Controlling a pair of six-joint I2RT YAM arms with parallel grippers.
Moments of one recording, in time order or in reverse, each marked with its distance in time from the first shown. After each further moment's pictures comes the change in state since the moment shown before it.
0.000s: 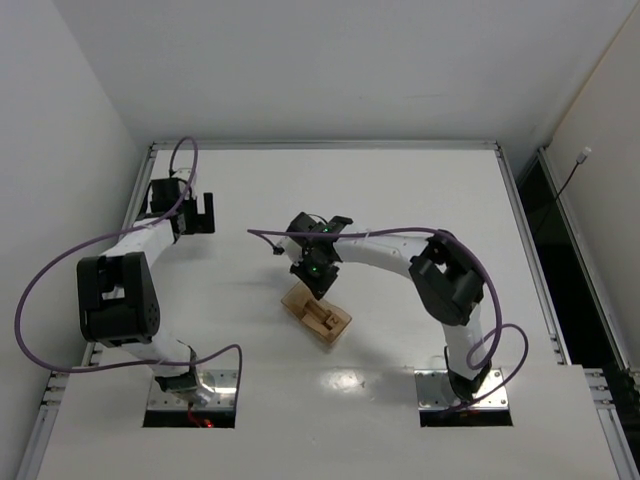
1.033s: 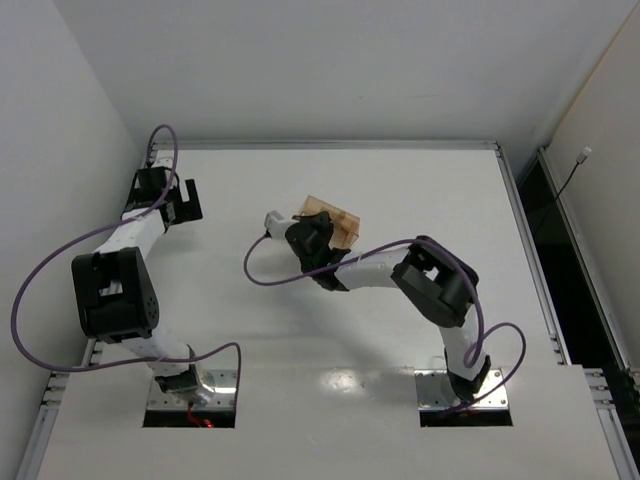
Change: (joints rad) left arm 0.058 0.032 0.111 -0.056 -0.077 -0.117; right arm 0.053 0.008 -0.280 1.222 1.048 -0.844
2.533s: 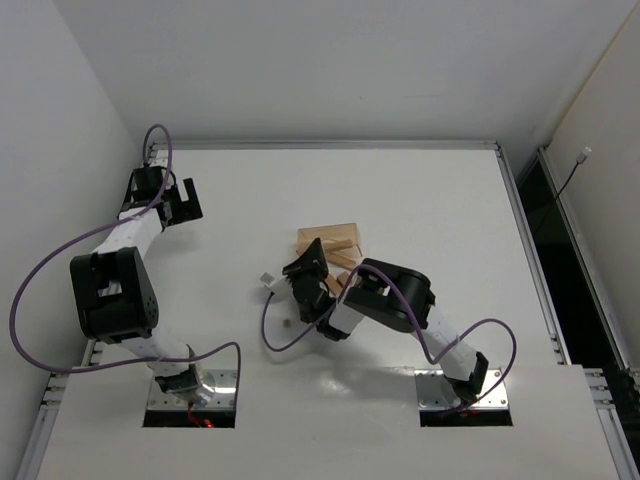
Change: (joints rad) left arm 0.023 0.000 0.013 -0.035 0.060 -0.045; right arm 0.172 0.272 -0.262 0.842 0.153 -0.889
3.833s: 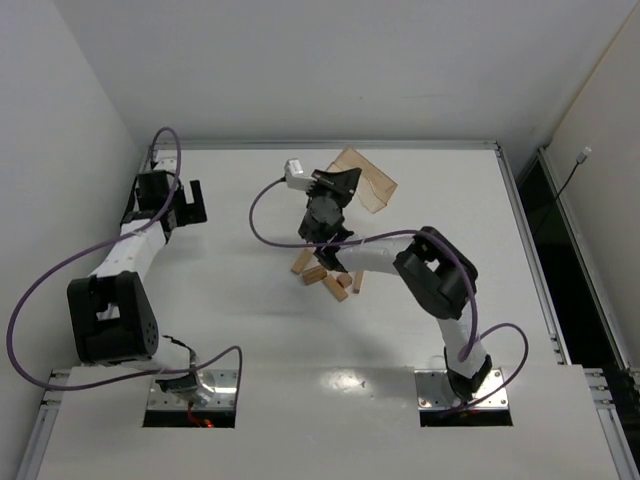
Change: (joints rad) left arm -0.042 -0.129 -0.083 0.039 0.005 0.057; right arm -0.237 -0.201 0.360 -0.121 0.221 0.247
